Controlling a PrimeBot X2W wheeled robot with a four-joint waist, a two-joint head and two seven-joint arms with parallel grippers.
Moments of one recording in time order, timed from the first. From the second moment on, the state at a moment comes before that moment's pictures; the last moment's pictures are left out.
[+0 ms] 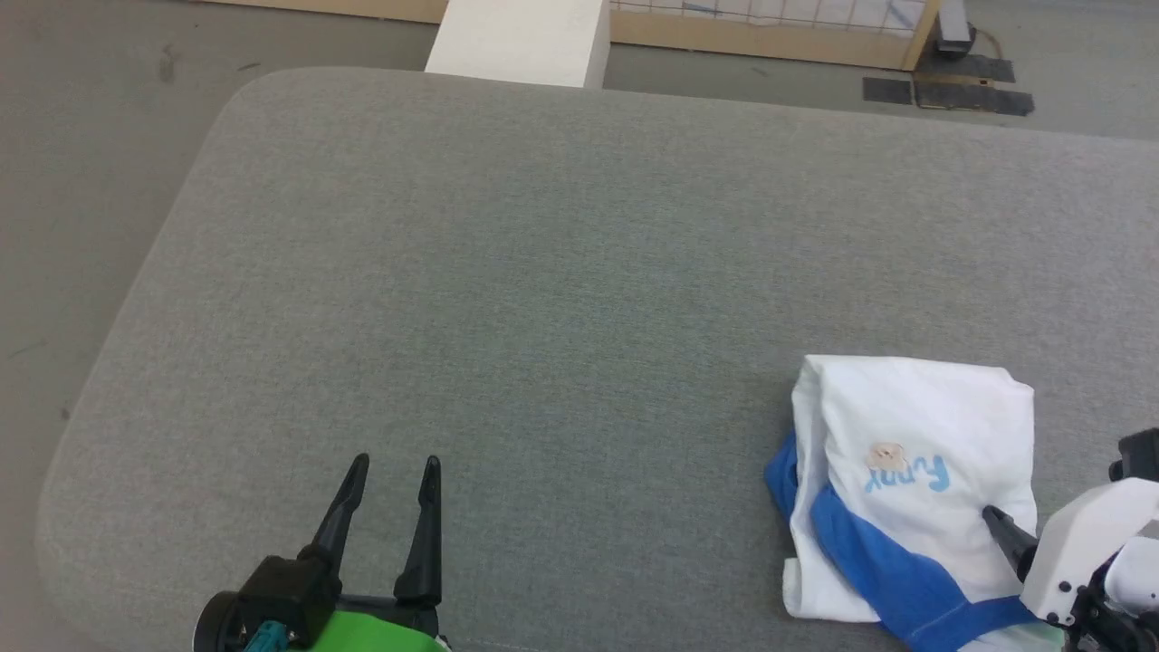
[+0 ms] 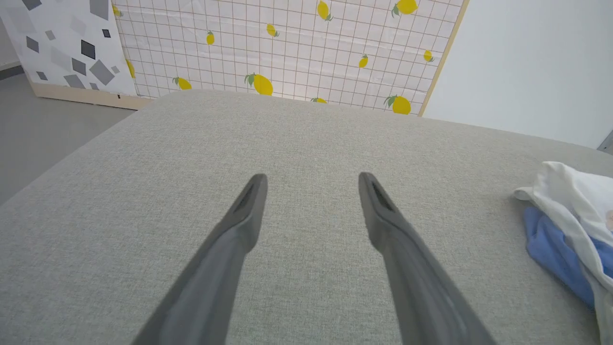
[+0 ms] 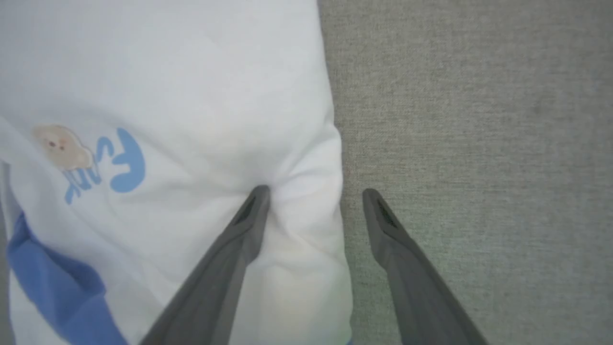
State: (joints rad) left arm 0.12 0.09 -0.15 -0.04 -0.22 -0.05 -0.26; right arm -0.05 -0.11 -0.32 0.08 0.28 0.13 0.76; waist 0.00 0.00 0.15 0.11
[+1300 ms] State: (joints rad) left arm 0.13 0.12 -0.14 -0.12 -0.22 -0.01 -0.25; right arm -0.21 -0.28 -0.22 0.11 0.22 0.13 0.70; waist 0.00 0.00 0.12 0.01
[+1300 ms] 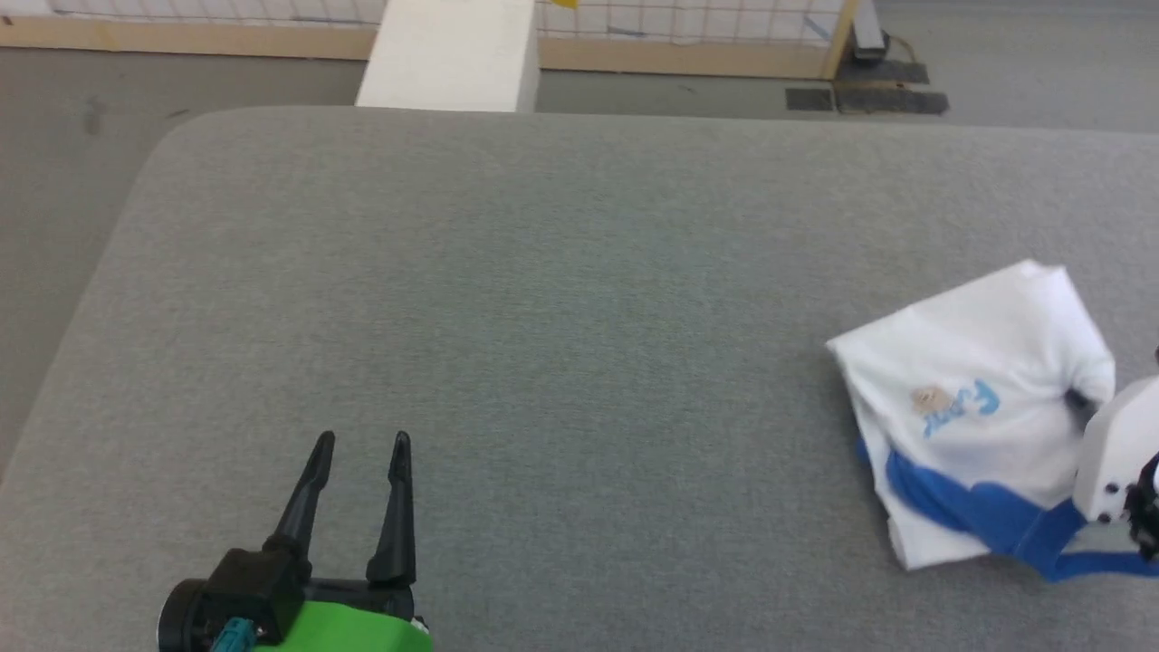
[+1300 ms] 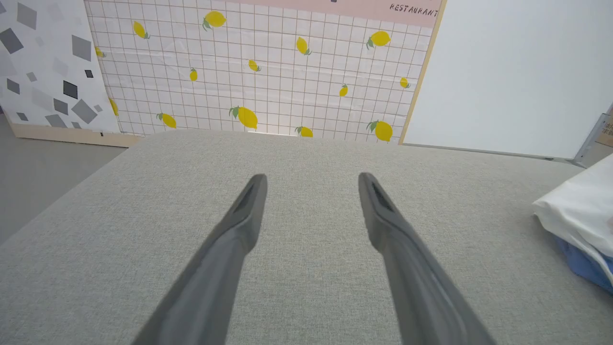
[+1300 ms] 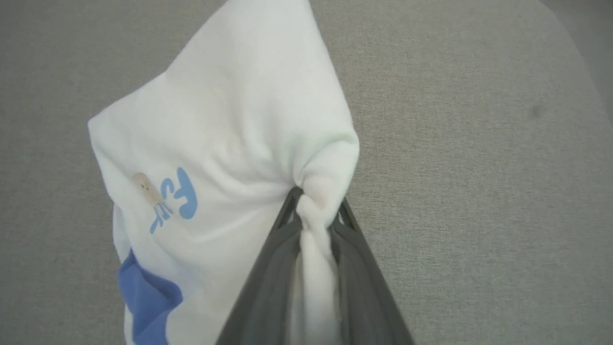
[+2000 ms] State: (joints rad) left arm 0.01 0.10 -0.05 -0.16 -0.15 0.06 -0.26; right arm -0.41 -0.44 -0.25 0.15 0.15 0.13 0.66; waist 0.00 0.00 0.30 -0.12
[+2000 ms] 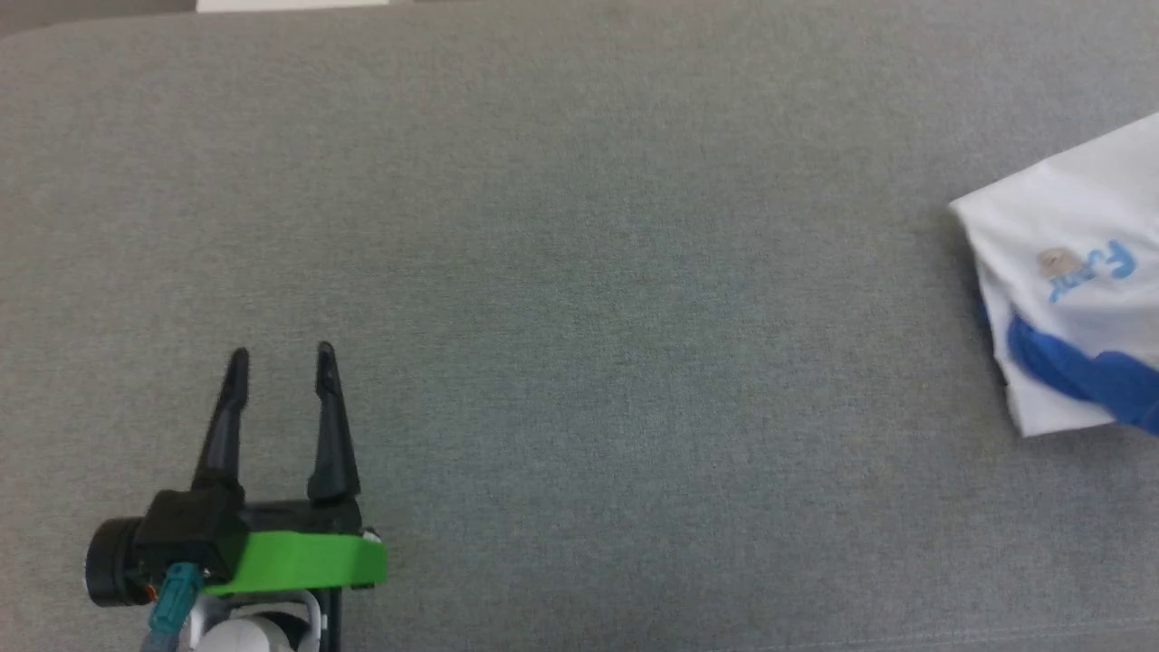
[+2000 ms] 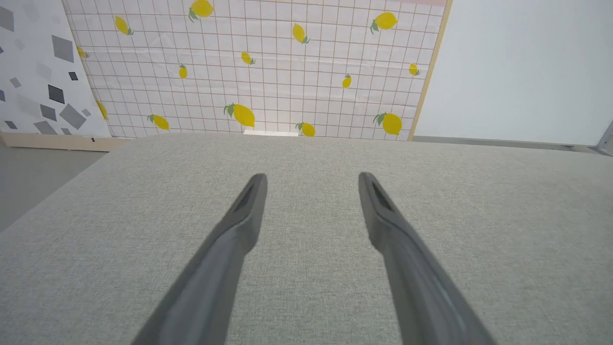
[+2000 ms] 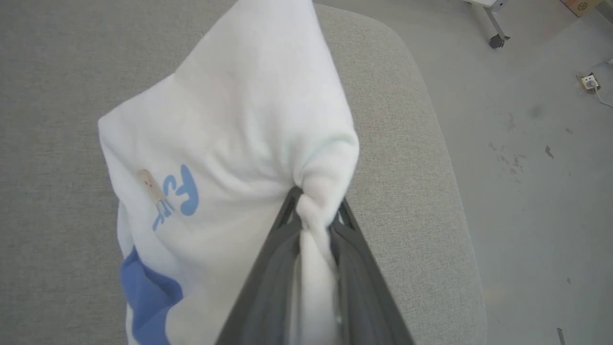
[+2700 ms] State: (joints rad) left arm -0.09 0.15 0.01 -0.28 -0.08 0.07 -0.26; right arm -0.52 -0.59 -0.33 0.26 0.02 0.13 0.54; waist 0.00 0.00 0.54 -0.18
